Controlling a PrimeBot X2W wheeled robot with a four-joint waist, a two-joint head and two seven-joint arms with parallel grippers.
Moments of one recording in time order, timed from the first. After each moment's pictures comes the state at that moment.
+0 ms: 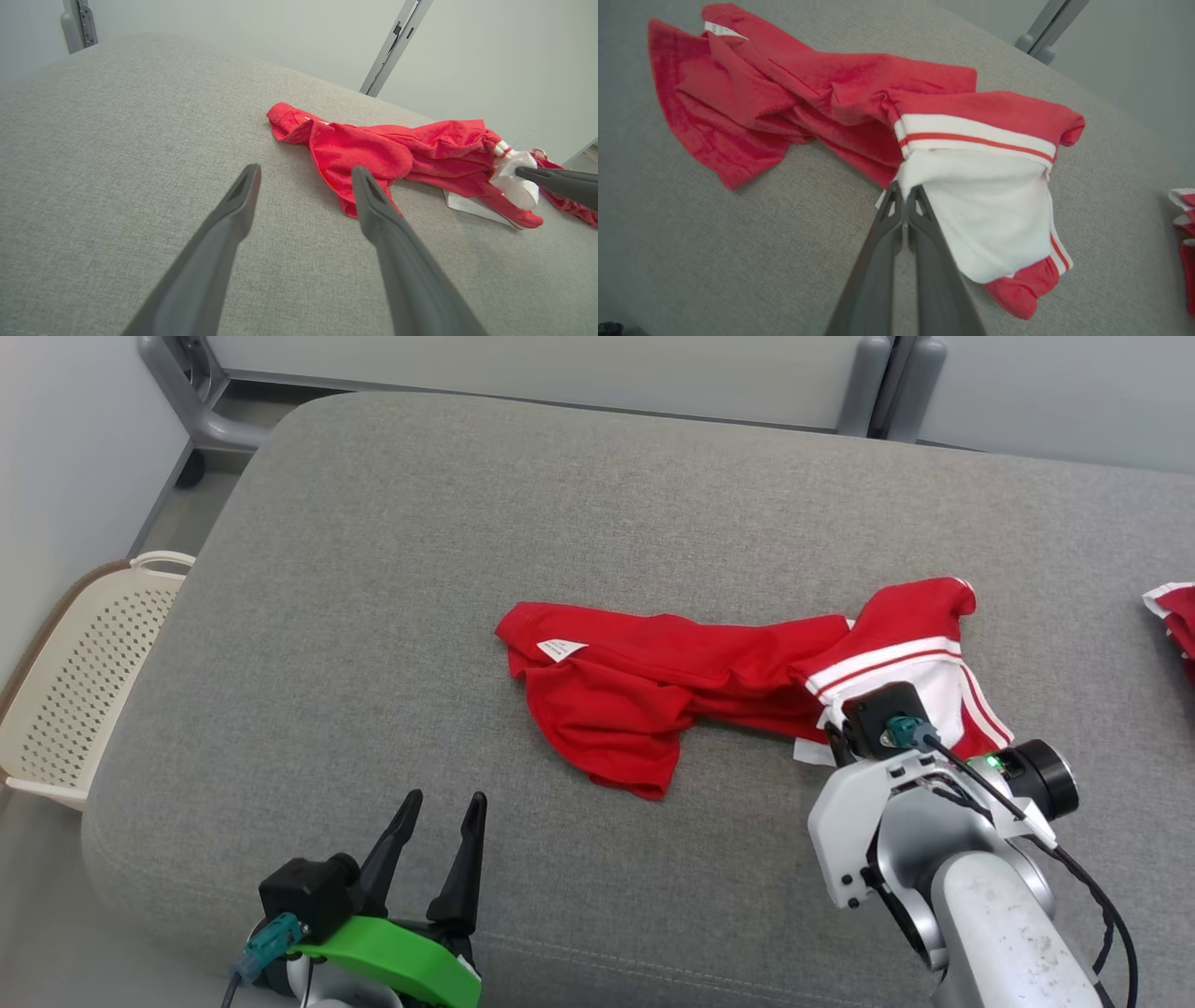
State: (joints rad) left arm -0.12 0.24 -0.50 0.24 -0.68 0.00 -0.26; right arm -0.22 -0.05 0.16 0.08 -0.15 0.13 0.48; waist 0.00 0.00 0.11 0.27
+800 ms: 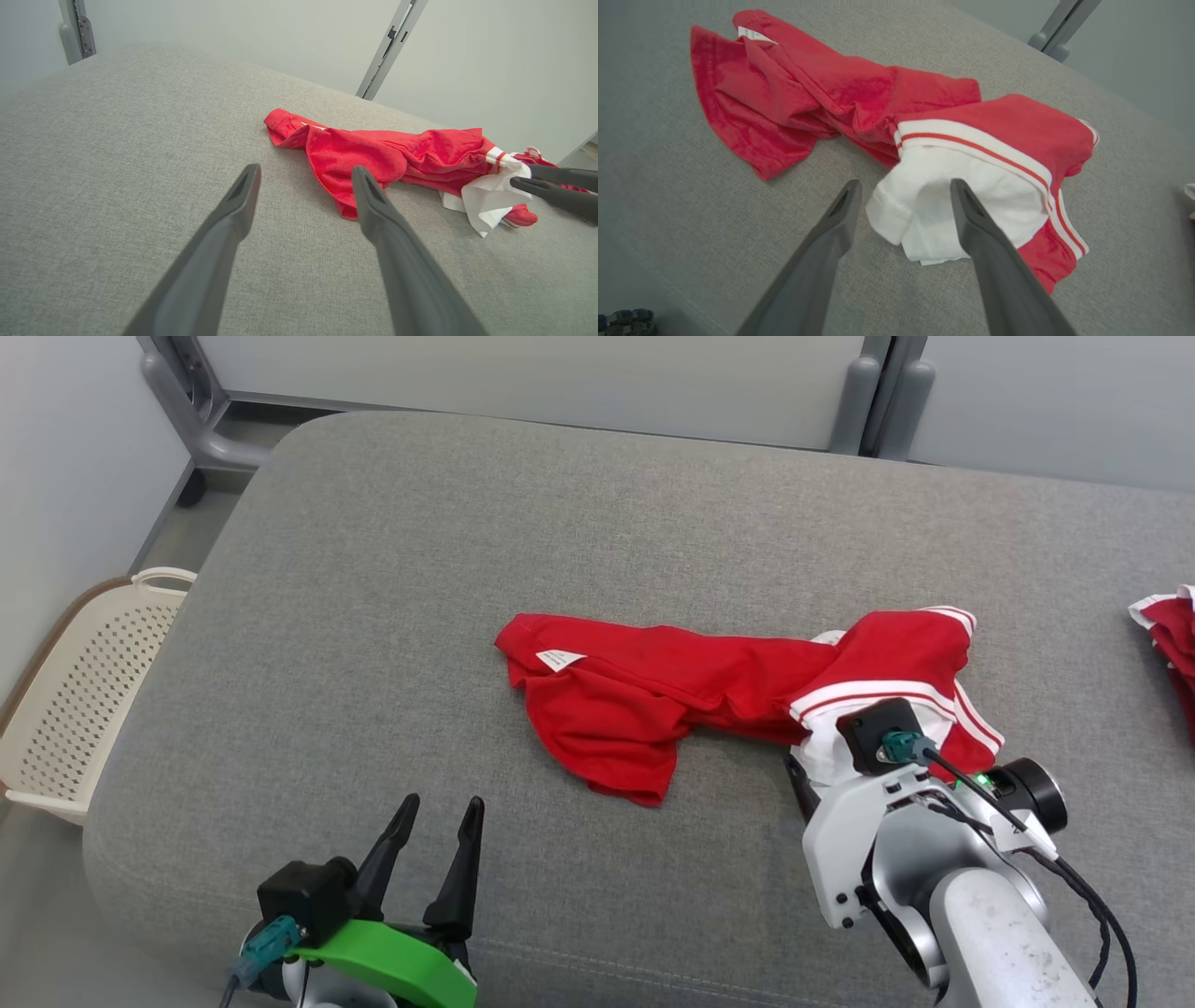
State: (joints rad) left arm -0.11 0.25 -0.52 0.23 -0.68 0.01 -0.26; right arm -0.18 -0.06 0.19 0.04 -0.08 0.13 0.52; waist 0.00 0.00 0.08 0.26
